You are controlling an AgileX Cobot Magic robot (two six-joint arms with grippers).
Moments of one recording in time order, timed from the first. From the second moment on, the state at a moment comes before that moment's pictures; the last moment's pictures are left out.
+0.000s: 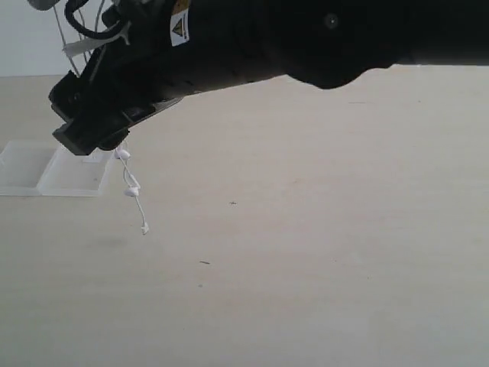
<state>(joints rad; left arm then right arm) -0.12 1.13 -1.08 -0.97 0.71 1.12 0.96 1.62 -1.24 0.03 0.22 -0.21</state>
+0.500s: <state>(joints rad) -0.12 1.13 -1.08 -0.99 0.69 1.12 0.96 1.63 -1.24 0.08 0.21 -0.11</state>
